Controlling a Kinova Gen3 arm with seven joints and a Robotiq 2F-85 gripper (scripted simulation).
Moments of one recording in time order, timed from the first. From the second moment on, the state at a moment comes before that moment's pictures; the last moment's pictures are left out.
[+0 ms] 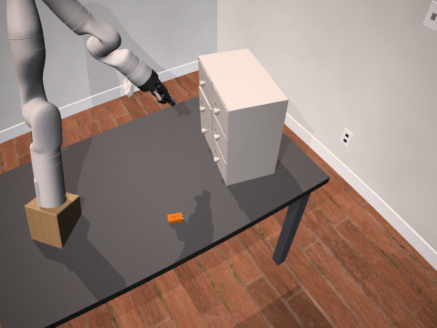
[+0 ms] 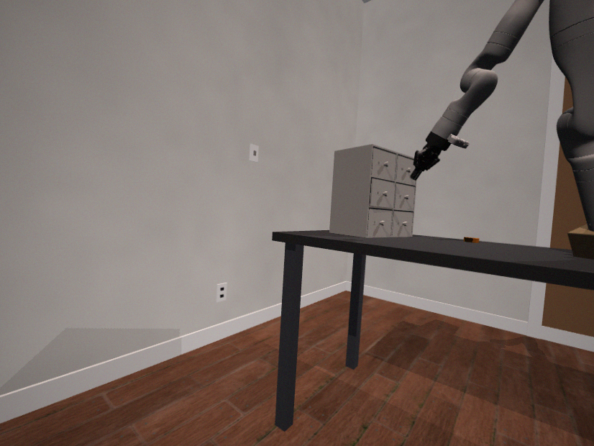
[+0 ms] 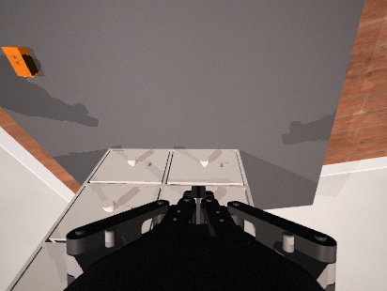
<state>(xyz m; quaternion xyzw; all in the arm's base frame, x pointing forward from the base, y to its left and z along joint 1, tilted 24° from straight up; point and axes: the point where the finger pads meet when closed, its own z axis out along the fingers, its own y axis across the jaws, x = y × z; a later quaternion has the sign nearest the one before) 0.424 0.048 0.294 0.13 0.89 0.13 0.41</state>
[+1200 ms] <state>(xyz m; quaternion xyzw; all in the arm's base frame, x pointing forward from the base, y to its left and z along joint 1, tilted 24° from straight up) 0.402 0.046 0.319 0.13 0.89 0.14 0.41</state>
